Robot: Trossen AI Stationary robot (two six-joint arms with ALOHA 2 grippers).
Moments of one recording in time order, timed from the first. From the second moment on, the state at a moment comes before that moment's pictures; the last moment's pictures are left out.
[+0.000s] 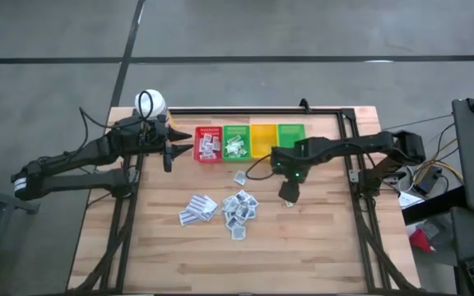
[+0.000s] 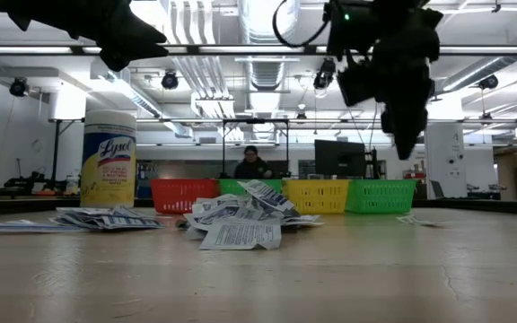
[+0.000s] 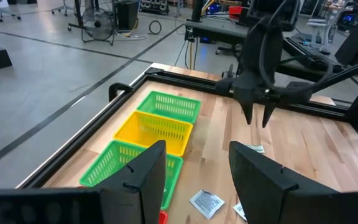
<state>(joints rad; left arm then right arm) 0.37 0.64 0.63 -0.17 0.13 -0.06 -0.09 1.55 1.08 -0.93 -0.26 0.41</state>
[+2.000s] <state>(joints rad) 0.38 0.64 0.63 -0.17 0.13 -0.08 -0.06 1.57 0.91 -0.72 -0.19 0.75</state>
